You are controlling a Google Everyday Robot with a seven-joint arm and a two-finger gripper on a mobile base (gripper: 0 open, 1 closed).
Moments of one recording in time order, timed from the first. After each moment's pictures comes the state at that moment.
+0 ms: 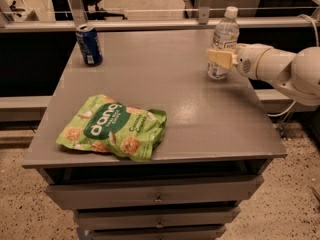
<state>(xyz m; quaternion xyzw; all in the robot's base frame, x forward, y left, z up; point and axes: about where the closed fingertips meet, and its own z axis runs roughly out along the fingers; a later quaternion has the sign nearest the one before) 0.712 -0.207 0.899 -0.20 0.74 0.20 0.61</state>
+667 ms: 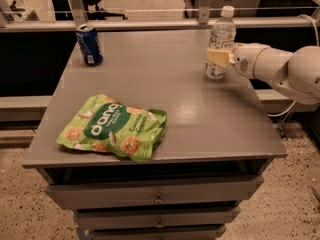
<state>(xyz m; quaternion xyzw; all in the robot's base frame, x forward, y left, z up) 0.713 -0.201 0.900 -0.21 0.74 0.20 0.61</state>
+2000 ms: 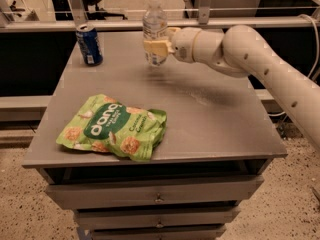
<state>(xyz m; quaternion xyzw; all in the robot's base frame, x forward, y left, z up) 0.739 -0.011 0.927 -0.37 0.65 0.28 0.60</state>
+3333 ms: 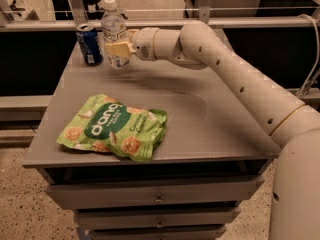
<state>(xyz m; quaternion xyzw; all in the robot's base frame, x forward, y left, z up) 0.749 0.110 0.914 -0.42 0.62 0.35 0.56</state>
